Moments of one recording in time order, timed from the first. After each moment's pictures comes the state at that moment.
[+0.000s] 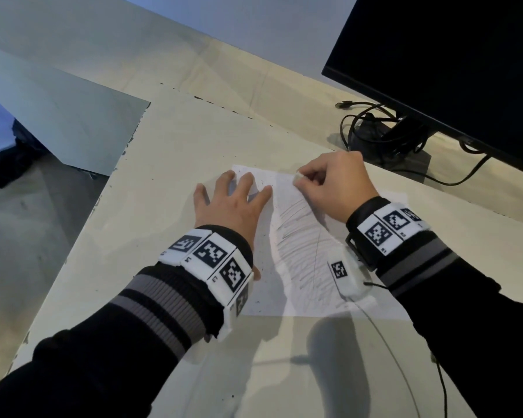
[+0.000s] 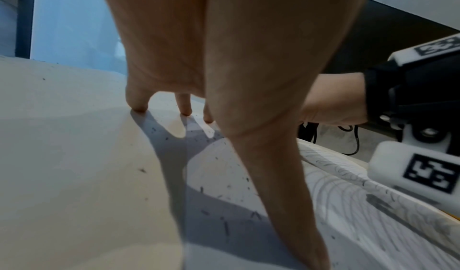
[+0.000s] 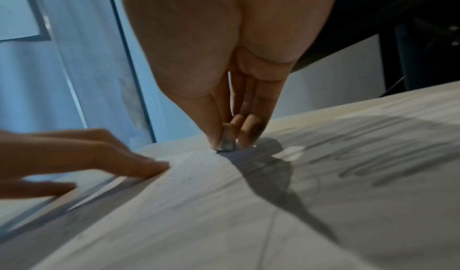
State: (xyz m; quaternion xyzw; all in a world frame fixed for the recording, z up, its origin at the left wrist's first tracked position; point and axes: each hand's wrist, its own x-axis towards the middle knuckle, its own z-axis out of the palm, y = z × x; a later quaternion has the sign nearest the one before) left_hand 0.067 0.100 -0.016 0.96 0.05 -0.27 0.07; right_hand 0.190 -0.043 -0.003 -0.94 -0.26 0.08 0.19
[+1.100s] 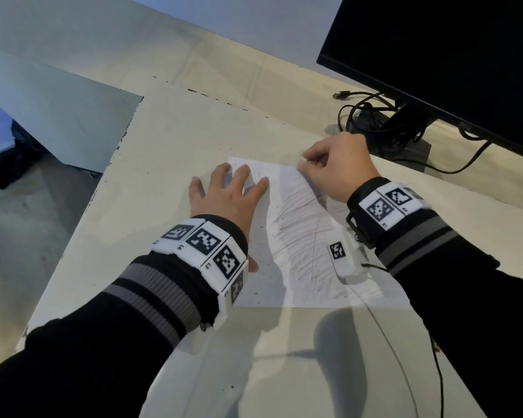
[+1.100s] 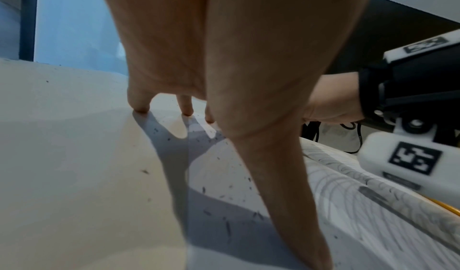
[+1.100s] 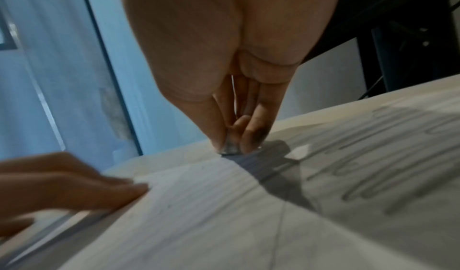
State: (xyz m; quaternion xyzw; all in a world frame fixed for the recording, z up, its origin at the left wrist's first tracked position) left_hand 0.067 0.099 -0.014 0.95 0.04 -0.29 0.06; right_hand 0.201 -0.046 0.001 -0.95 -0.20 0.10 0.21
